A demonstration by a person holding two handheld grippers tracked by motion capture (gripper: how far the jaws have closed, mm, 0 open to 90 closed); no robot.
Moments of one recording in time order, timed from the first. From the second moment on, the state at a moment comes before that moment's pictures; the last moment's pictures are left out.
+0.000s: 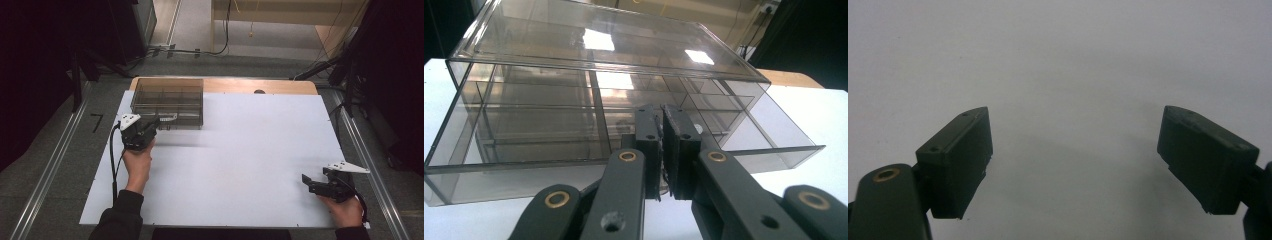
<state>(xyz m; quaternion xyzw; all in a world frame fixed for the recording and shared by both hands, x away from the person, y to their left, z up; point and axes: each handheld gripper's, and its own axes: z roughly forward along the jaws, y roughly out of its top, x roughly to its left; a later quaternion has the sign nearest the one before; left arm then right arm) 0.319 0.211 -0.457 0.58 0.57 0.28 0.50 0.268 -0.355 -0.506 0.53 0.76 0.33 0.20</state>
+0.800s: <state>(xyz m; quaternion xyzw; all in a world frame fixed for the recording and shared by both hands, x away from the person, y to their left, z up) 0.319 0.216 -0.455 0.58 0.57 0.27 0.52 0.268 -0.355 -0.506 0.53 0.76 0.33 0.20</state>
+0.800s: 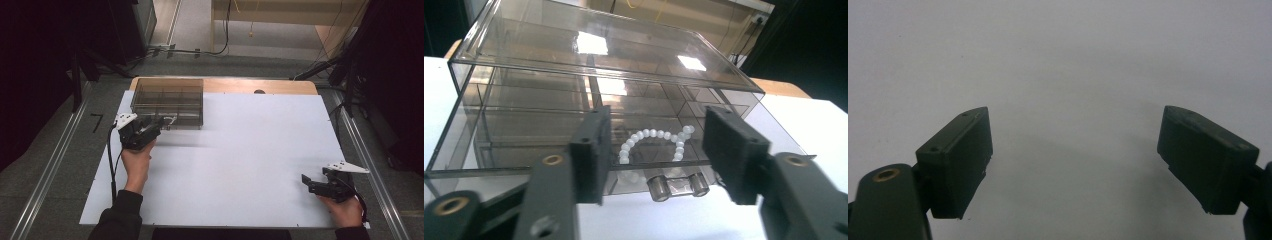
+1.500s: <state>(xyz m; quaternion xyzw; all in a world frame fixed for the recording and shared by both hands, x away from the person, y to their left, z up) 0.297 0.215 -0.452 0.59 0.58 0.30 0.47 0.266 -0.355 -0.504 0.52 0.76 0.34 0.21</state>
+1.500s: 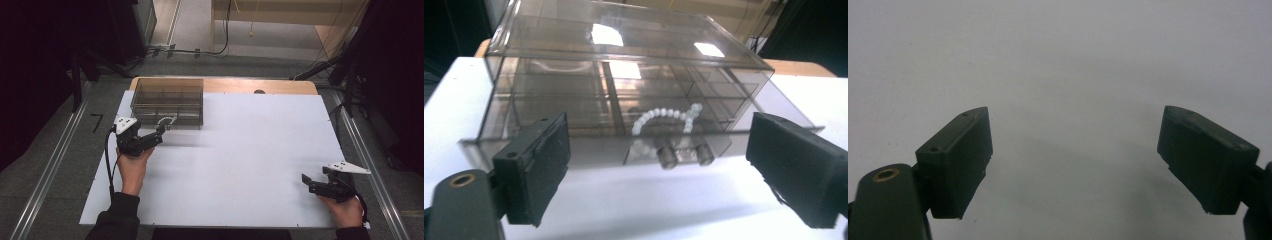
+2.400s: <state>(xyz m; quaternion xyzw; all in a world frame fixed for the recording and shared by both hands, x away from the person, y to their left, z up) 0.240 0.237 -0.465 0.60 0.58 0.30 0.46 0.262 -0.354 -0.499 0.51 0.75 0.35 0.22</state>
